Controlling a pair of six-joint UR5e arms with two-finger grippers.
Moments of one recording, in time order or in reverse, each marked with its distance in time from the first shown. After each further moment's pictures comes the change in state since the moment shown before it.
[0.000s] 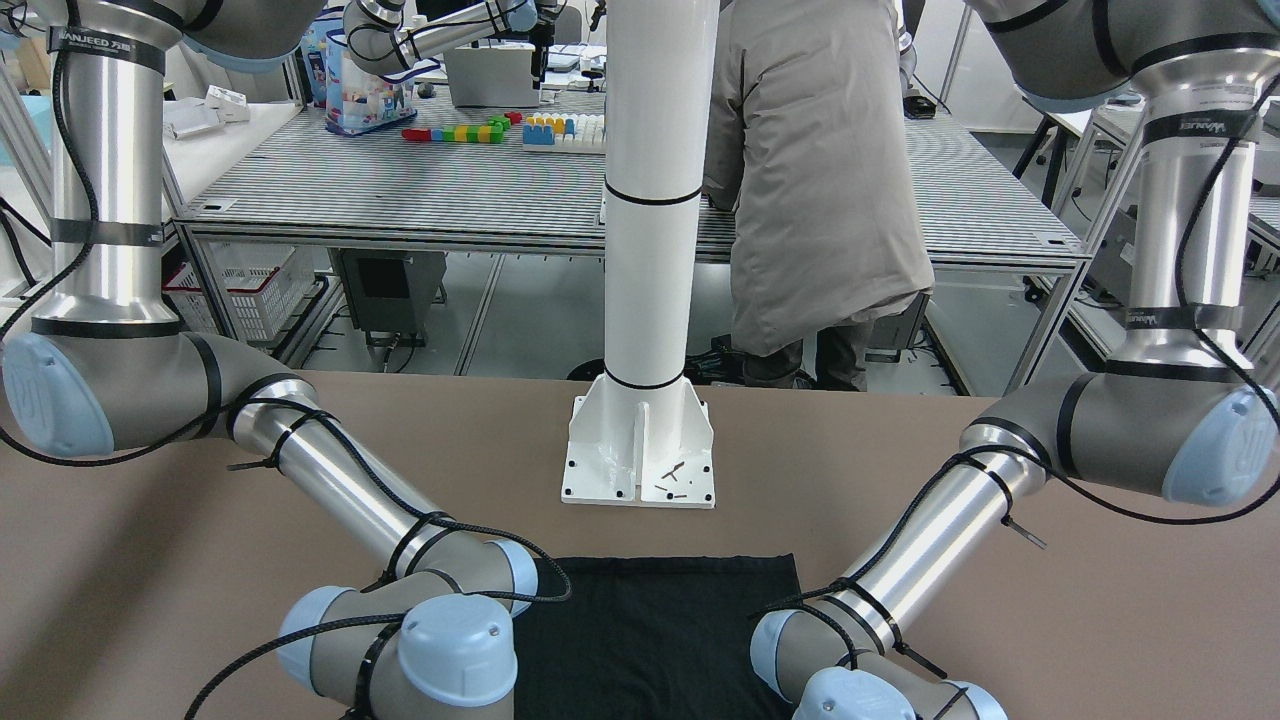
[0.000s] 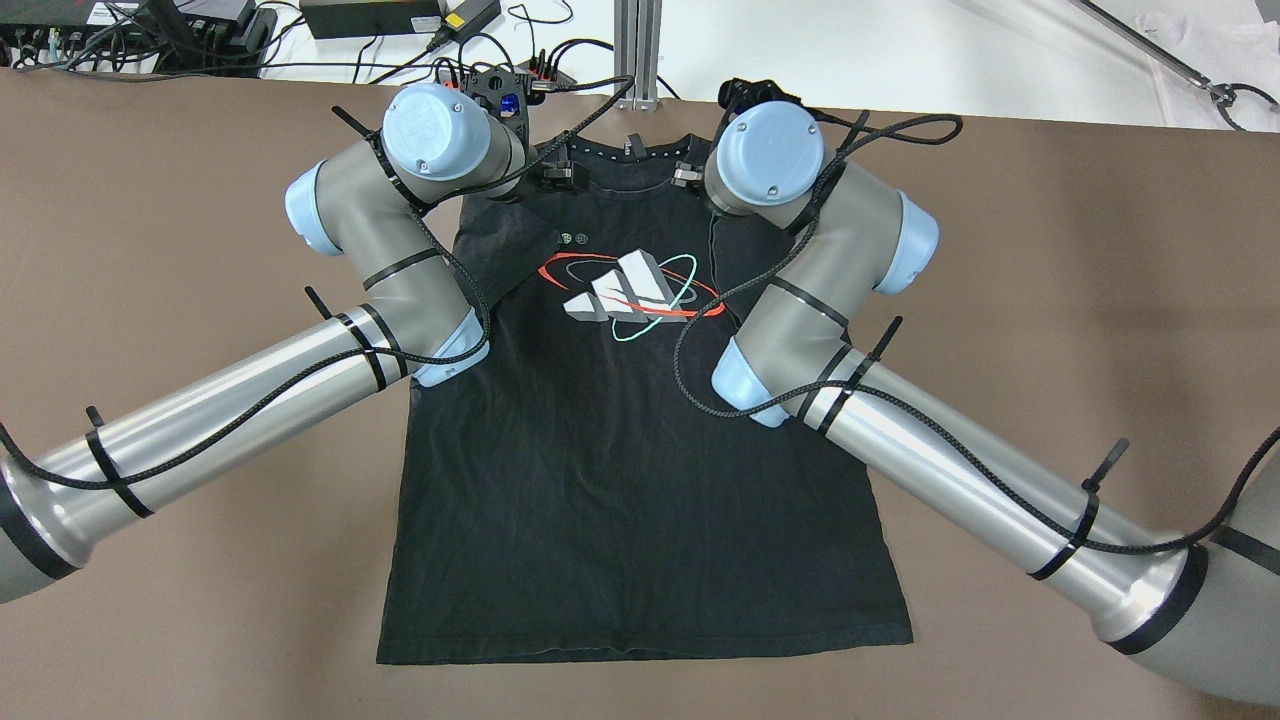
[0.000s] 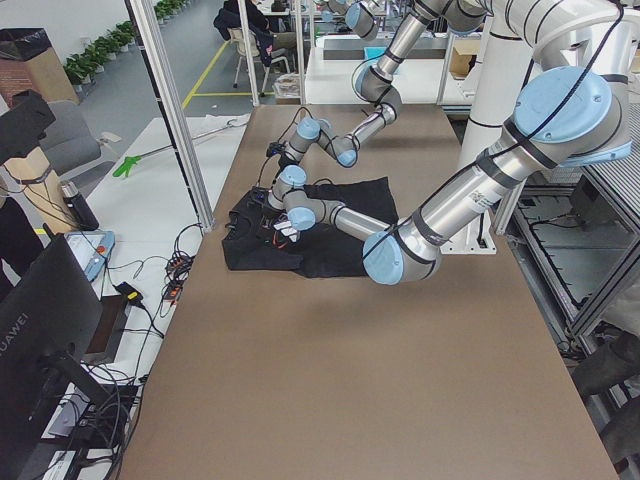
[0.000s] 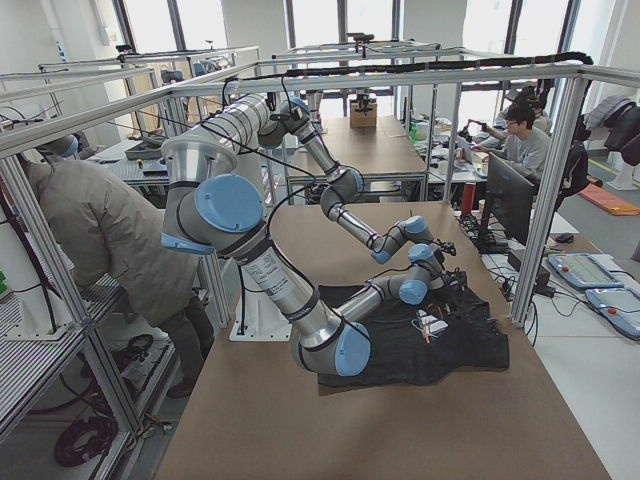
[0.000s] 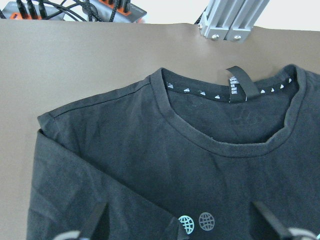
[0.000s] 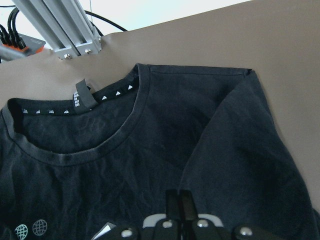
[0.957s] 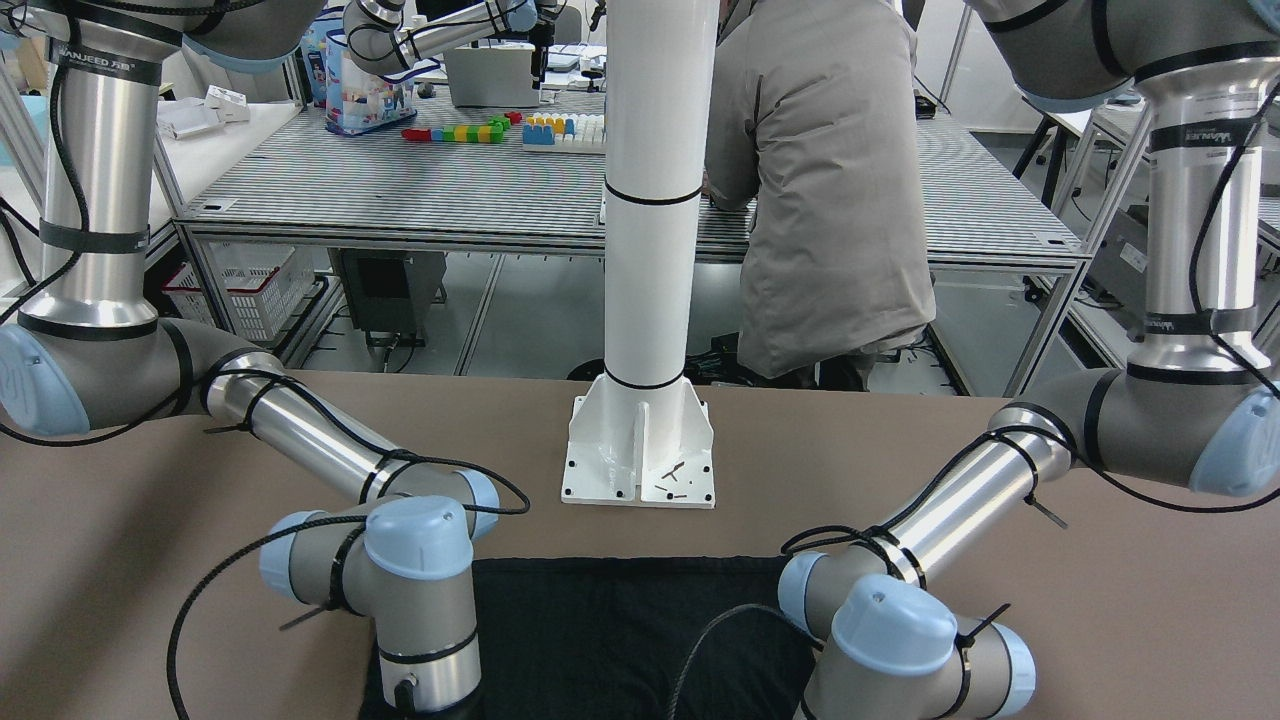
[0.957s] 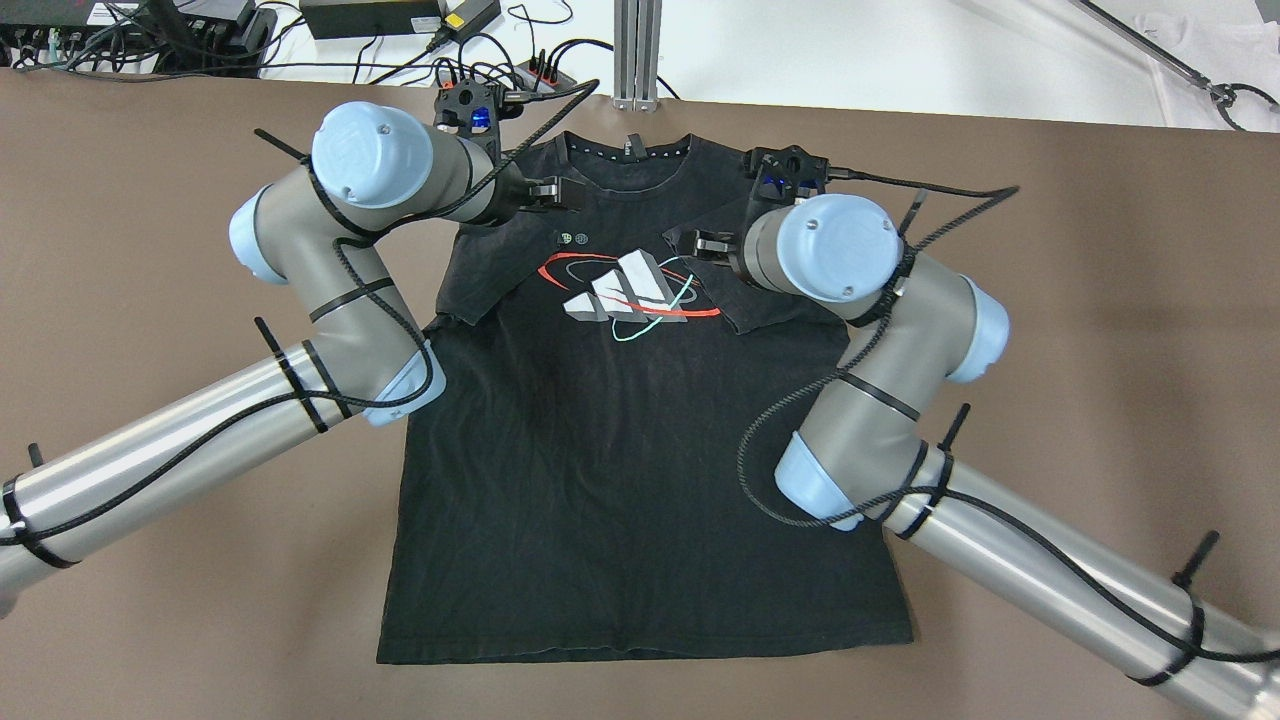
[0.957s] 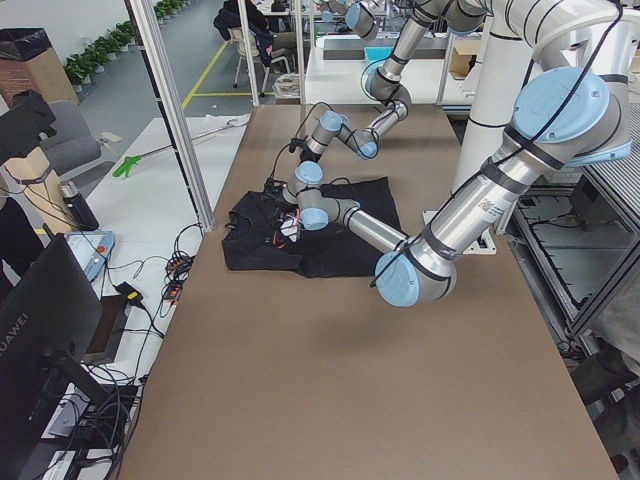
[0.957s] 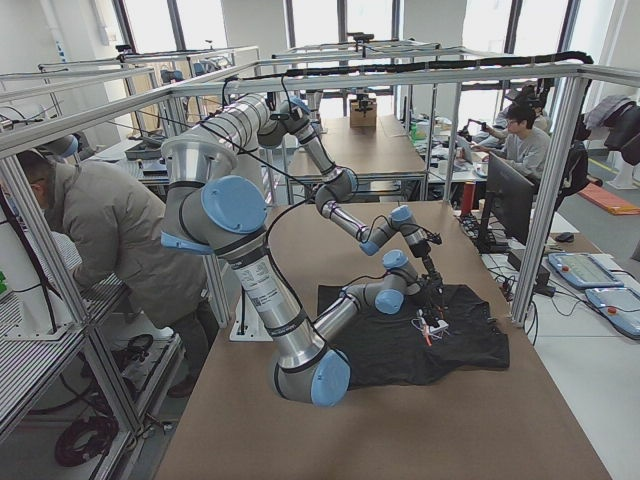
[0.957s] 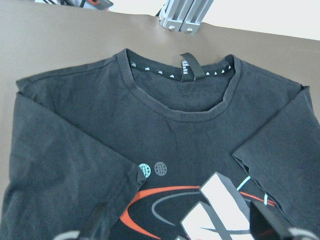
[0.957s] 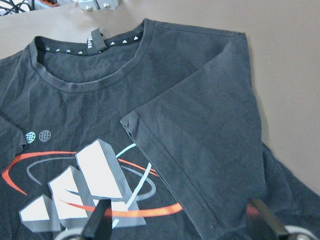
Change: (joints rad) left arm 0.014 0.153 -0.283 -0.013 -0.060 -0.071; right arm -0.056 -0.226 0.323 -0.008 -0.003 -0.105
